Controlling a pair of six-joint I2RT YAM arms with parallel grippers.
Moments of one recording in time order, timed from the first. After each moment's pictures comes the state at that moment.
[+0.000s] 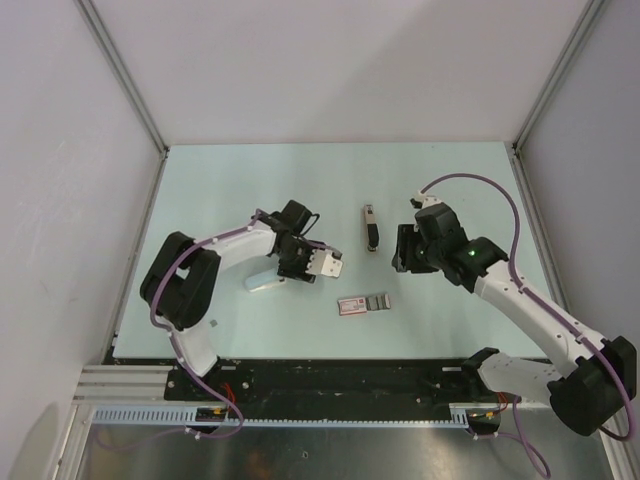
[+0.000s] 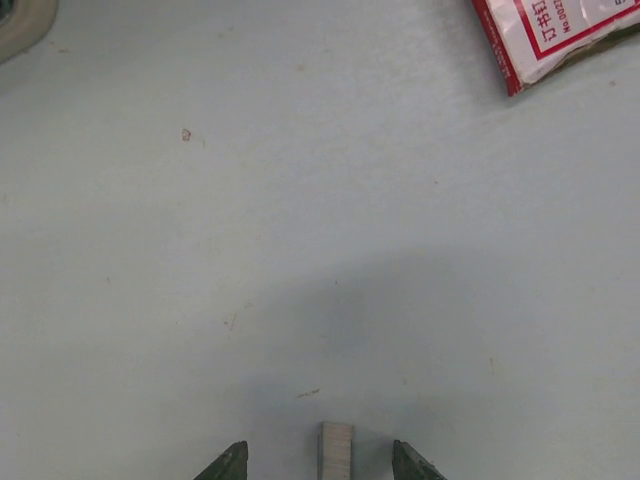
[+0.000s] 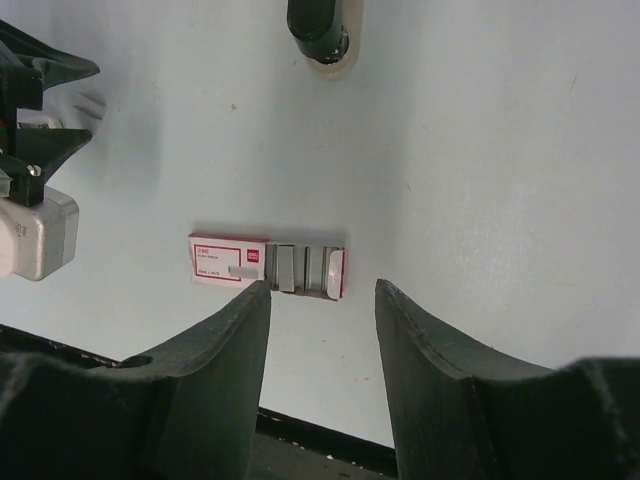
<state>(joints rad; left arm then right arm) -0.56 1.77 1.10 -0.59 0.29 1.31 0.57 1.13 0.96 -0.66 0.07 0.46</state>
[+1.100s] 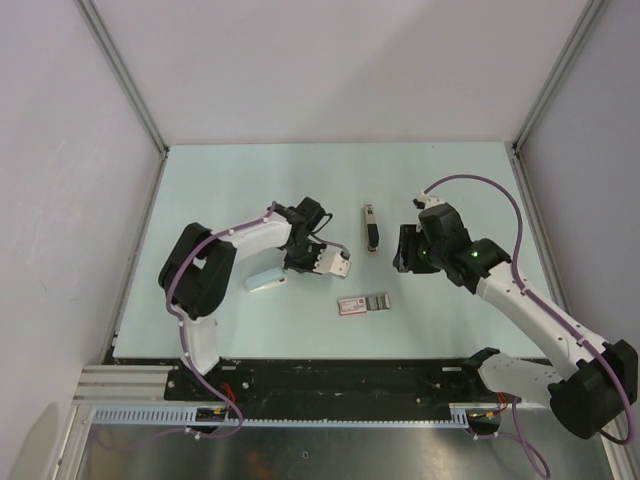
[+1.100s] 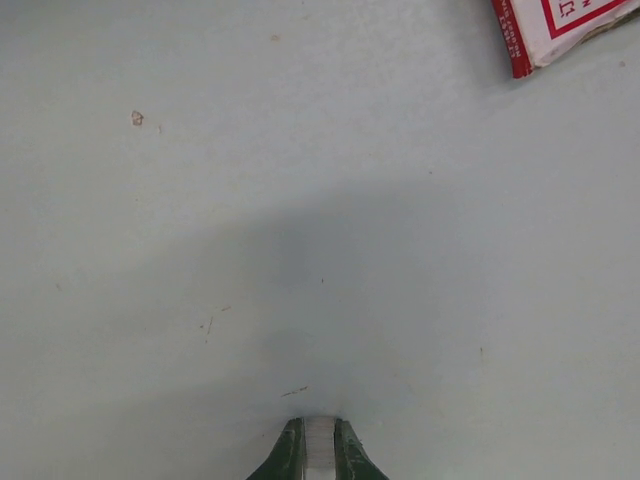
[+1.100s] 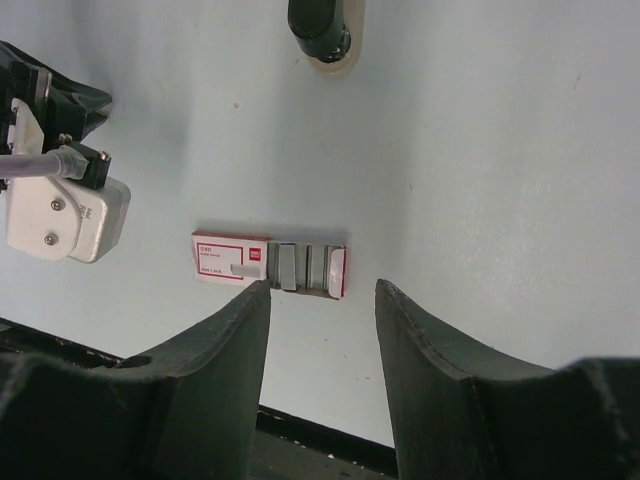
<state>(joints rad) -0.61 1.90 1.27 -0.77 0.23 1.28 0.54 1.11 0.95 -0.65 0.04 0.45</state>
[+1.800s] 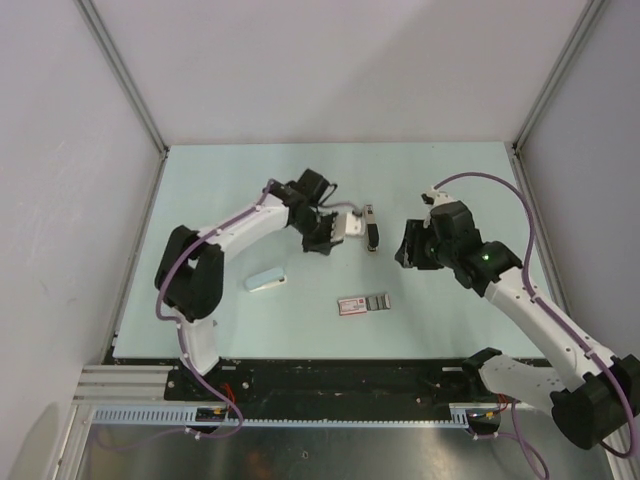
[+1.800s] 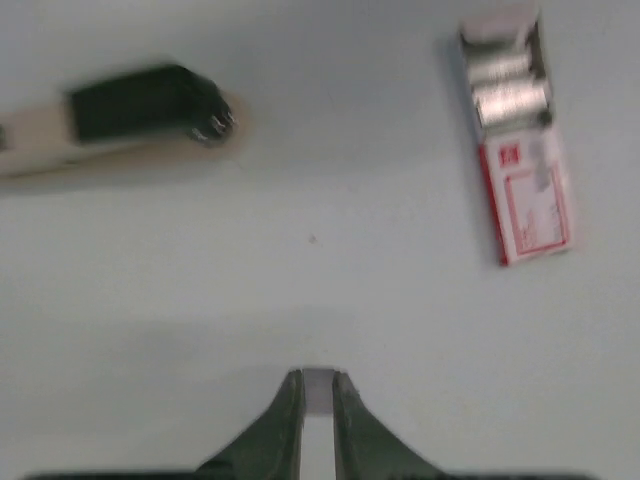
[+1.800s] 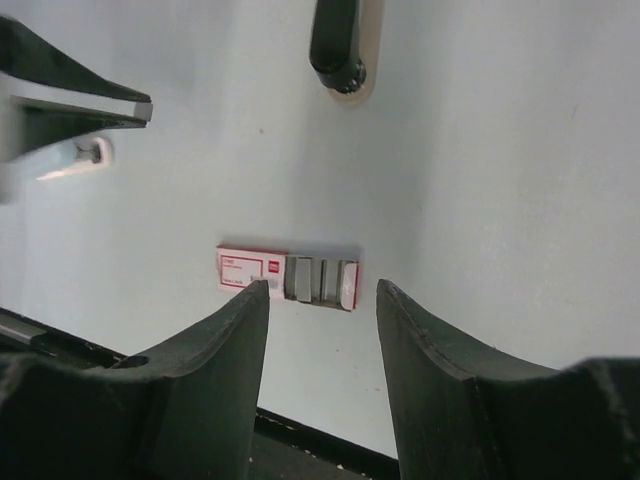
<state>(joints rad) -0.61 1.89 1.43 -0.81 0.42 1.04 0.51 1.07 0.95 -0.63 0.00 0.45</state>
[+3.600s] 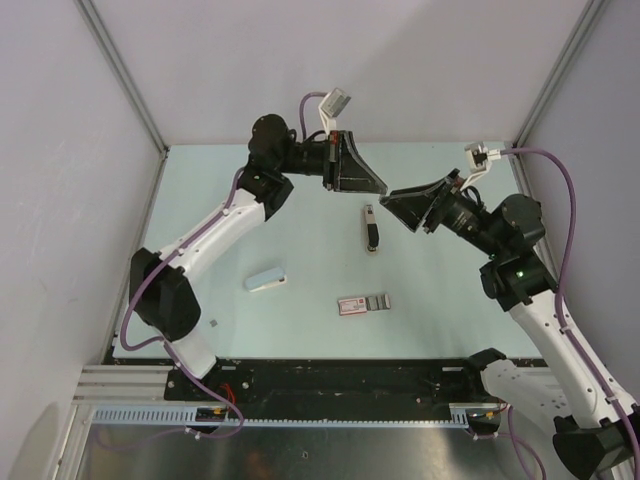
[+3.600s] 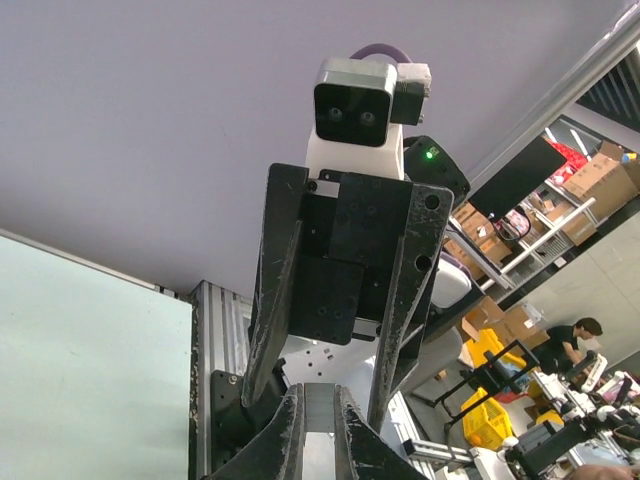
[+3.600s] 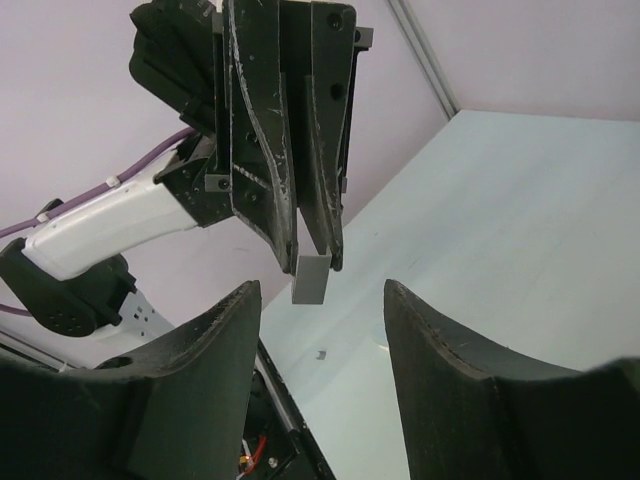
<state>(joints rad) -0.59 1.69 1.58 0.45 1.18 -1.02 0.39 0.88 0.98 0.10 -0.54 0.69</state>
